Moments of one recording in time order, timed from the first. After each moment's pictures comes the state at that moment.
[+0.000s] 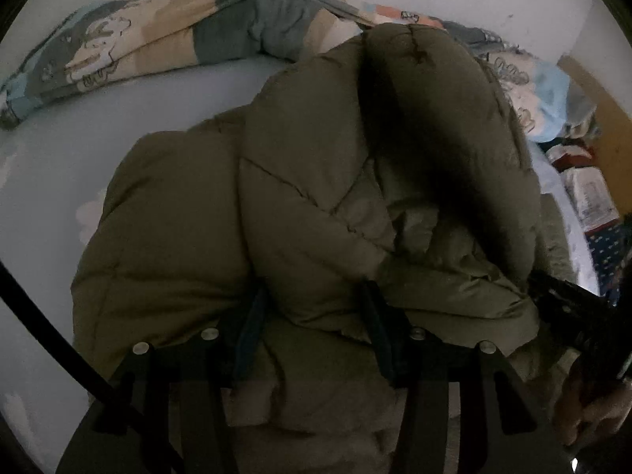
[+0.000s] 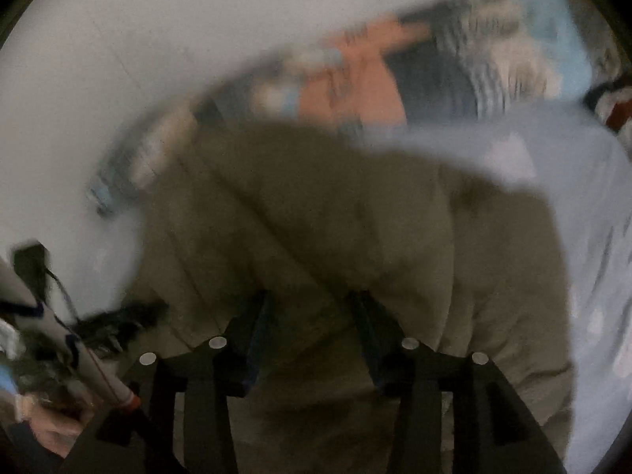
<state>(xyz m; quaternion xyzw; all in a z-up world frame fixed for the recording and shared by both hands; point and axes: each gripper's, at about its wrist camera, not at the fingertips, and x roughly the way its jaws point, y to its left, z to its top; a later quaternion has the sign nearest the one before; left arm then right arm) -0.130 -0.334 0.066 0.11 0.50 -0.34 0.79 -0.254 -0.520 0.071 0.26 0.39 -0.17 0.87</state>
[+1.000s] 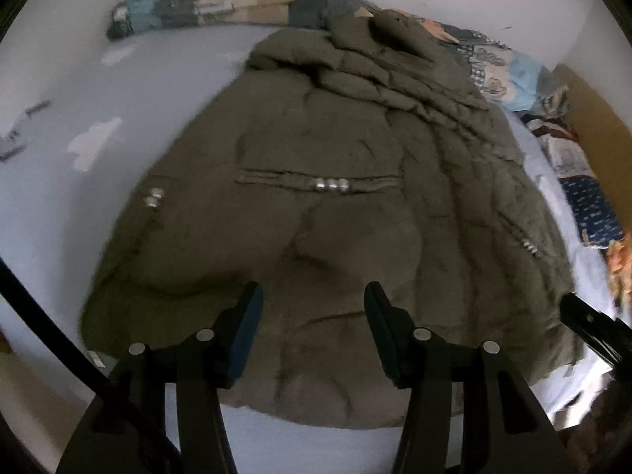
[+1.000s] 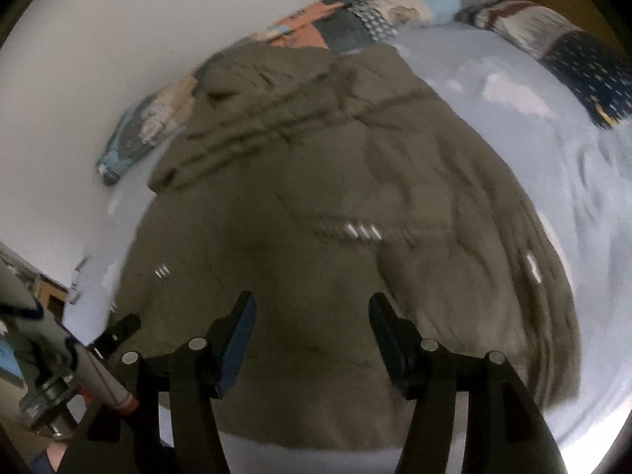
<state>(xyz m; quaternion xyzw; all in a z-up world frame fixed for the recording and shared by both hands) -0.393 -0.097 0.075 0.06 0.49 -0.28 0.82 -0.533 -0.330 0.065 0.33 0.37 -0.23 0.84</state>
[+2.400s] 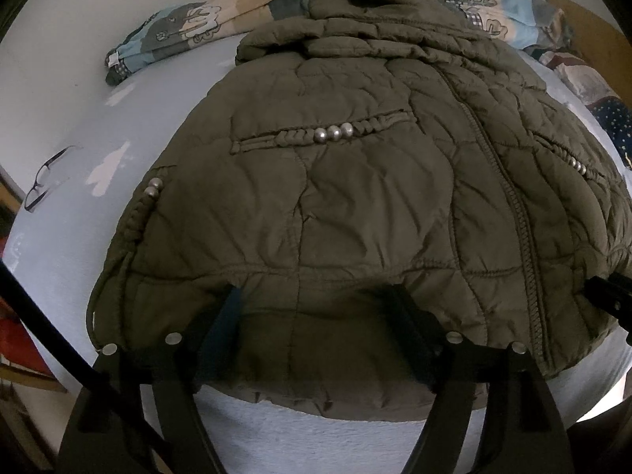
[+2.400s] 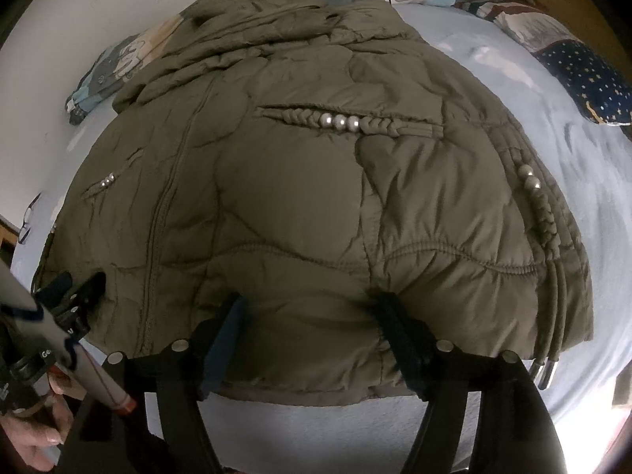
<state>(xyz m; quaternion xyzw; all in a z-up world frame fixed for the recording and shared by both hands) -0.422 -0.110 0.039 0.19 0.46 -0.25 0.83 -0.535 -0.296 0.010 0.26 0.45 -0.26 0.81</state>
